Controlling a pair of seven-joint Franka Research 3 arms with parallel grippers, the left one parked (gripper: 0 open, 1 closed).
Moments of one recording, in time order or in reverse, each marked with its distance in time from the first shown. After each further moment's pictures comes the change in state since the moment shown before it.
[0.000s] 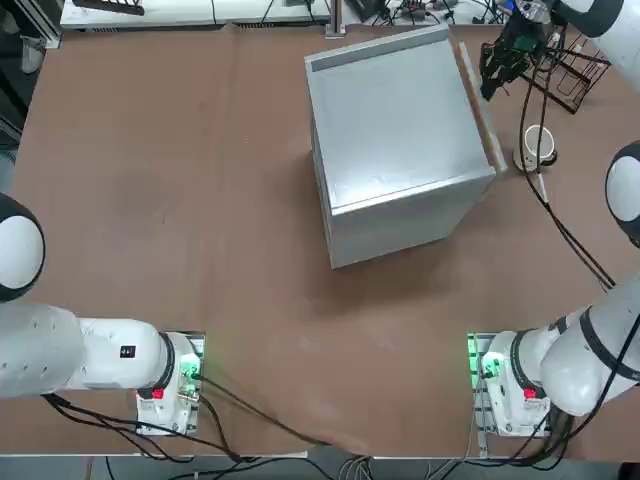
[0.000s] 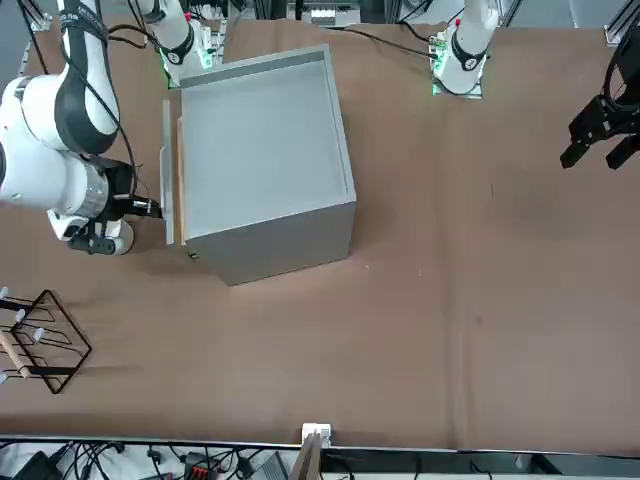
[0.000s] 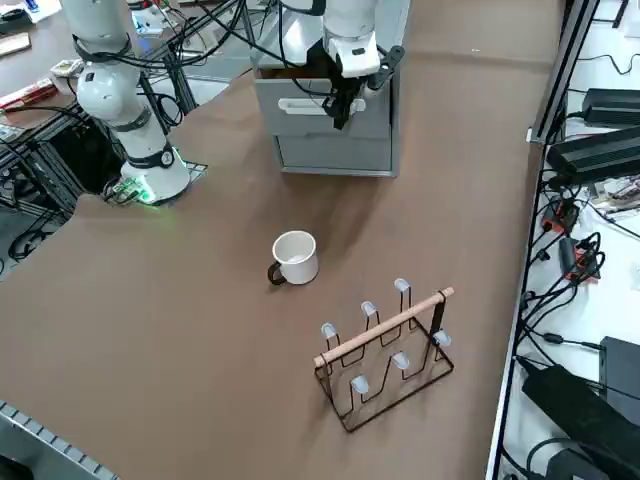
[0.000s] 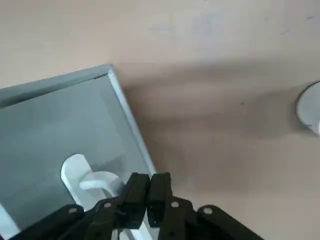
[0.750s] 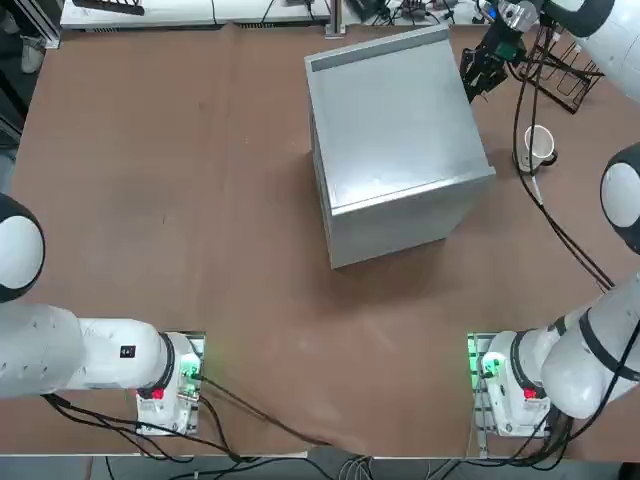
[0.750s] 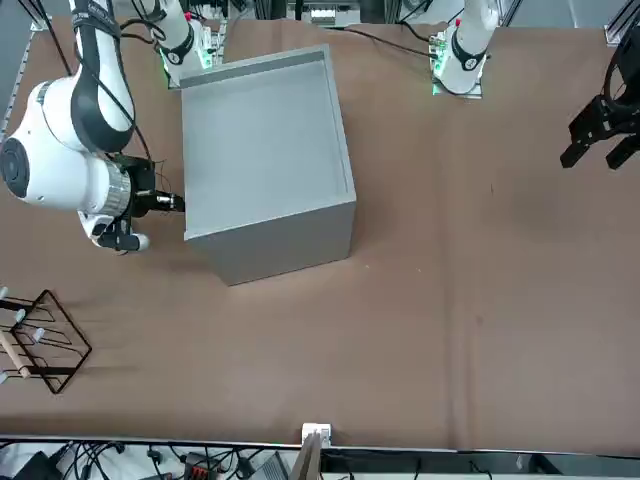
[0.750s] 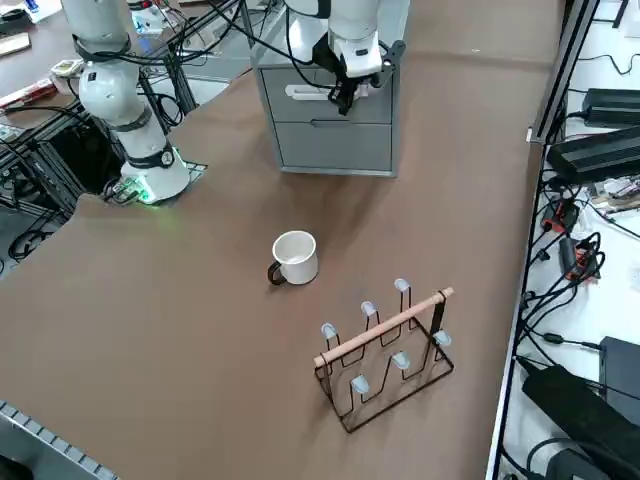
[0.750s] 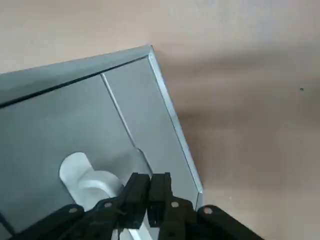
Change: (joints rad) arm 0.047 0.003 -0.003 -0.025 0.120 -0.002 0.004
